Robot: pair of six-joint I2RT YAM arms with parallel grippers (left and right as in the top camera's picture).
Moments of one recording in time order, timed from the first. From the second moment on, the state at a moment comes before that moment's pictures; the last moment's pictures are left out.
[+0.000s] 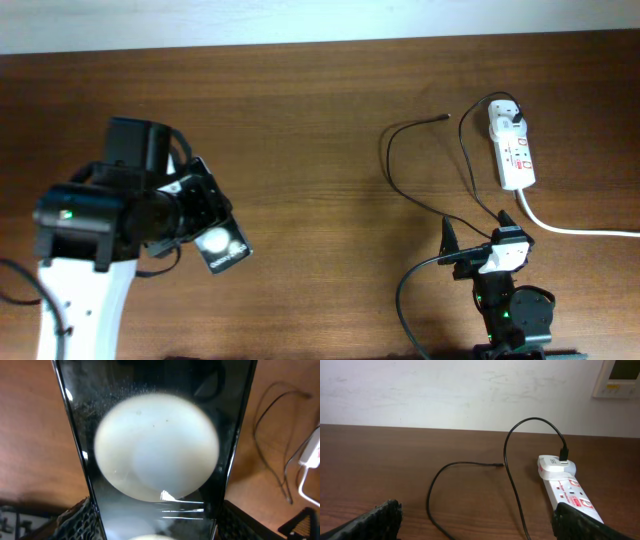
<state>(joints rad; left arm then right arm) -0.16 1.28 1.59 -1.53 0.14 -0.61 0.02 0.01 0.01 -0.08 -0.05 0.00</state>
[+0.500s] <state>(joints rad) -0.16 1.29 1.18 -1.14 0.36 -0.82 0.02 0.01 0.01 -0.08 -0.05 0.00</state>
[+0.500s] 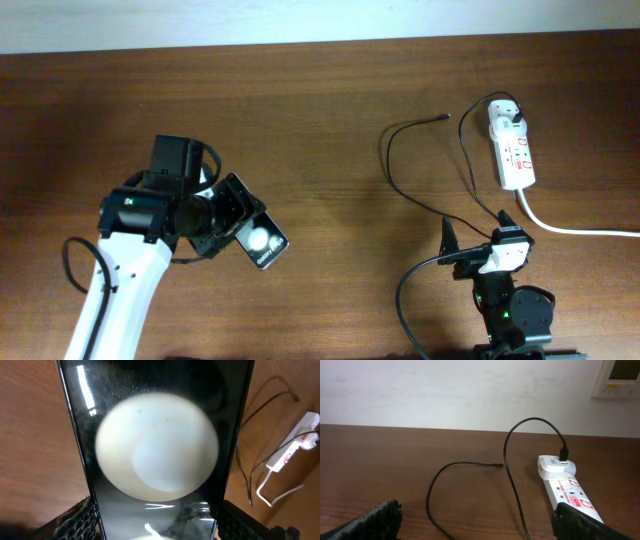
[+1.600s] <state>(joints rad) -0.16 1.30 1.18 -1.08 0.47 -0.92 0.02 0.03 0.01 -0.09 -0.95 1.03</state>
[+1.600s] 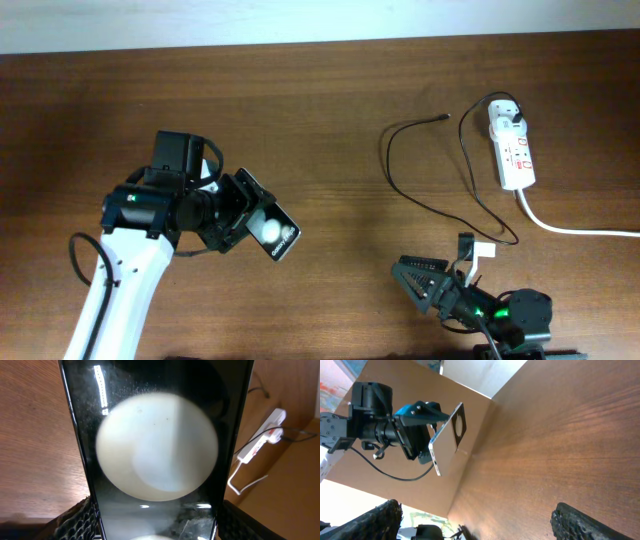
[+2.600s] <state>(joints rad) -0.16 1.30 1.17 -1.05 0.50 -1.10 0.84 1.09 0.71 -0.01 -0.13 0.83</state>
